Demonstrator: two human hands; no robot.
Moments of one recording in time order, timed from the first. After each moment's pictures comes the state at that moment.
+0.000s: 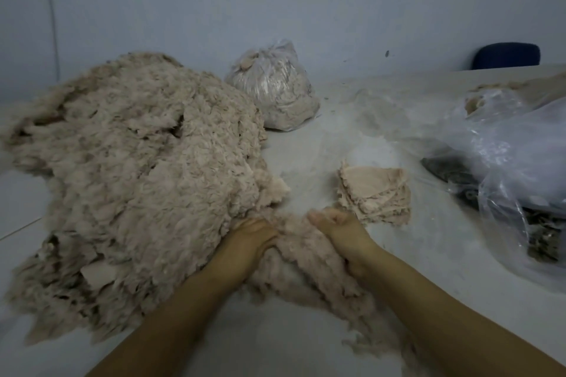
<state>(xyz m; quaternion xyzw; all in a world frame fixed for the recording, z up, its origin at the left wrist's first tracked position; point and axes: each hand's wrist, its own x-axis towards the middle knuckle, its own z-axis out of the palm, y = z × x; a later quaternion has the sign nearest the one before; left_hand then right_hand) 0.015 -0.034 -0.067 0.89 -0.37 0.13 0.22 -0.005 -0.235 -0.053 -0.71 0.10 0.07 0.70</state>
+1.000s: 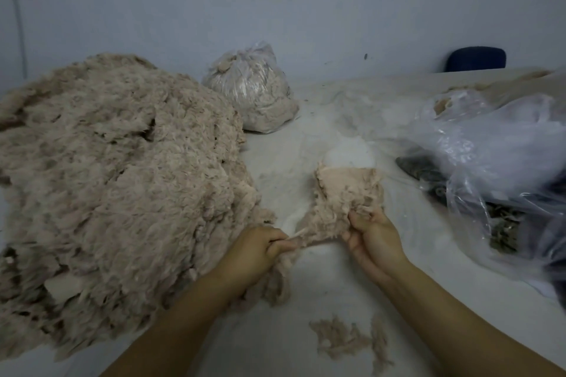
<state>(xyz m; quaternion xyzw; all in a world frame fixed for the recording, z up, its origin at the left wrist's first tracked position) 0.009 -0.088 -0.057 0.89 -0.29 -0.01 0.35 -0.025 -0.286 -0.046 -0.38 0.11 -0.08 0.91</state>
